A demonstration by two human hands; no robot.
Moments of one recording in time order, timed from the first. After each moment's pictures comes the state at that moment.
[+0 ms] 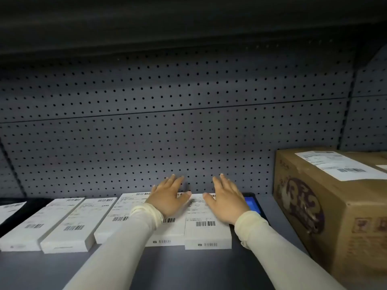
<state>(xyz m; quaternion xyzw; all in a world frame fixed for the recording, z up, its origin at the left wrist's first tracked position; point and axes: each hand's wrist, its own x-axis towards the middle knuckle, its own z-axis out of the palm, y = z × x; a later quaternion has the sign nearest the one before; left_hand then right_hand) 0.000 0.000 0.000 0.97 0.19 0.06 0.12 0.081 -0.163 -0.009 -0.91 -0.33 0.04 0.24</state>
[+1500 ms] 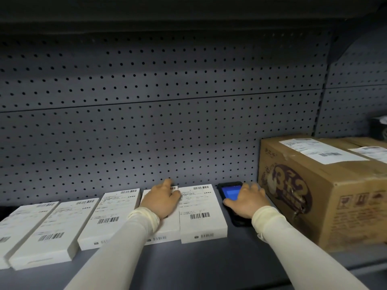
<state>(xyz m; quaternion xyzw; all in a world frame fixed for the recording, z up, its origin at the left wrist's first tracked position) 0.005 0.002 -0.018 0.96 0.20 0.07 0.19 0.094 -0.209 -0.024 -0.98 -0.12 0.07 0.15</state>
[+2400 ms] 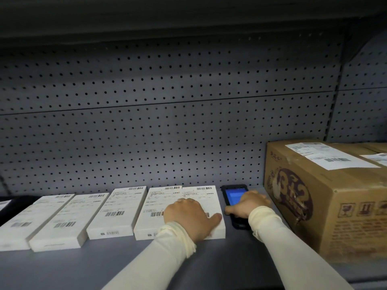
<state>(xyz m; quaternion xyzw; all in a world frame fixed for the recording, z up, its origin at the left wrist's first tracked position) -0.020 -0.104 -0.005 0.96 0.26 0.02 -0.03 0.123 -0.200 -0.047 -0.98 -0.06 0.12 0.16</state>
